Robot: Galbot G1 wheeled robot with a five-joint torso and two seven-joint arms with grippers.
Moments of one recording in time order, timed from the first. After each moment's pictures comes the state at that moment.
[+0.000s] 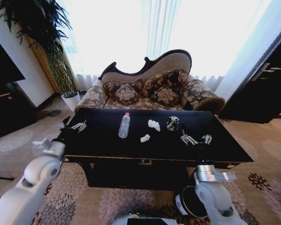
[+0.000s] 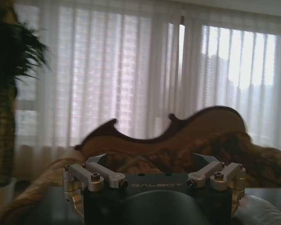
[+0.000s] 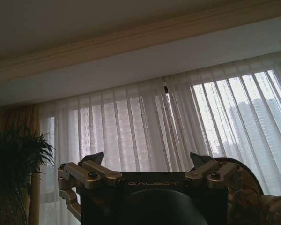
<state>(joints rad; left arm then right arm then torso) 1.21 -0.74 -0.58 -2.08 -0.88 0.13 -0.15 -1.56 1.31 0.61 2.26 0.44 0.33 -0.03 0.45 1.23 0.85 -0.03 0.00</state>
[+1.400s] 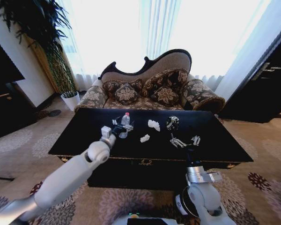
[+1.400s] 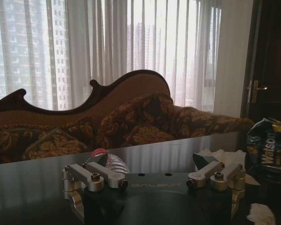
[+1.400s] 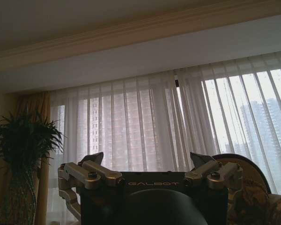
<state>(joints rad) 0.71 -0.90 0.18 -1.98 -0.74 0.21 -0.34 -1.54 1.34 0.57 2.20 0.34 0.33 -0.07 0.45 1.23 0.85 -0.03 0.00</state>
